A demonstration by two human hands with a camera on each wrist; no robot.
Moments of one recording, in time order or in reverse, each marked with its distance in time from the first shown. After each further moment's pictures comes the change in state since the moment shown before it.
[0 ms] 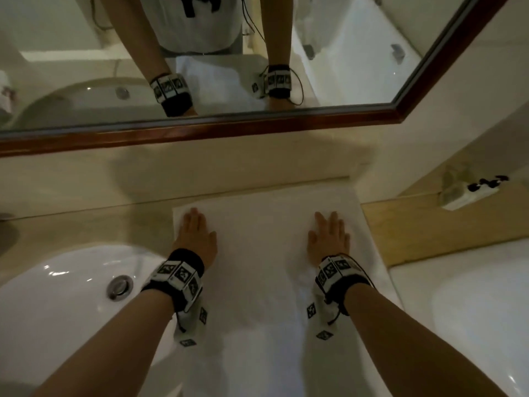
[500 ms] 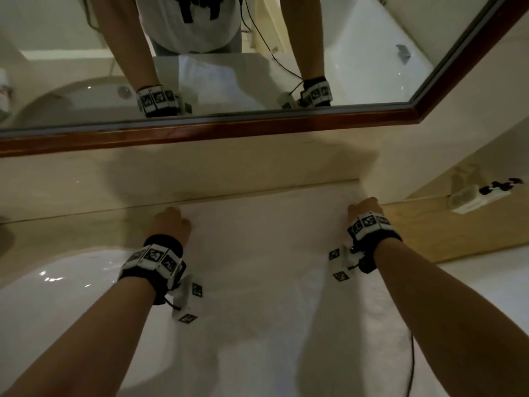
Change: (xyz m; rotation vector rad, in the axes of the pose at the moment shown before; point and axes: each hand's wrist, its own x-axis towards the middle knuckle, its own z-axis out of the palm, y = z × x) left_hand 0.040 -0.041 -0.035 -0.226 0.193 -0.245; right_hand 0.071 0.006 -0.067 0.377 0.117 0.350
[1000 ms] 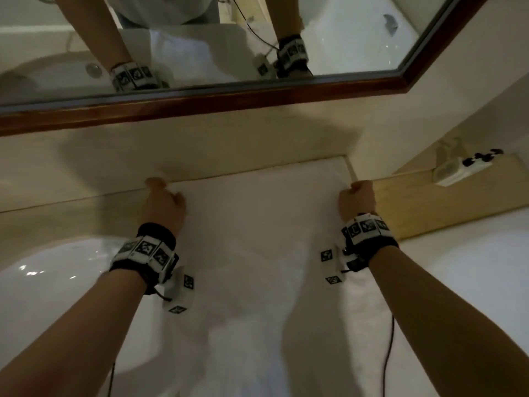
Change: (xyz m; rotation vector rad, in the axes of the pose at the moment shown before) left_hand -0.019 0.015 0.005 -0.364 0.140 0.083; right_hand -0.024 0.022 0.006 0.143 0.149 -0.081
